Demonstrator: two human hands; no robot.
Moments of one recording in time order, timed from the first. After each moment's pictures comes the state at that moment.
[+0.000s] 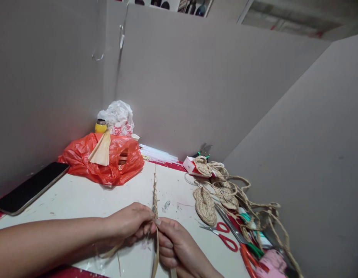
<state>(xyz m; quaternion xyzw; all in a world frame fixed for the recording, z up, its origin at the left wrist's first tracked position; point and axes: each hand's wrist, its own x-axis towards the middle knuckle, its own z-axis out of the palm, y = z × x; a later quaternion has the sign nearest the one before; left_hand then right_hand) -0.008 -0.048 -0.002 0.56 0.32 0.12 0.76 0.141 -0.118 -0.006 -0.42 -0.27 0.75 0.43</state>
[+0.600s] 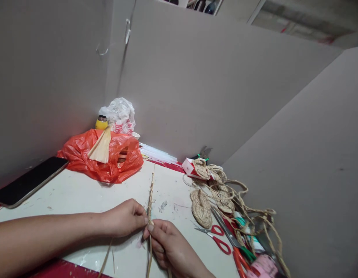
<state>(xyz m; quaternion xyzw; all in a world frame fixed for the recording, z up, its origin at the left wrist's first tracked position) -0.014 -0.041 -0.005 0.68 0.29 0.13 0.66 0.143 -0.119 -0.010 -0.50 -0.36 0.70 0.37</state>
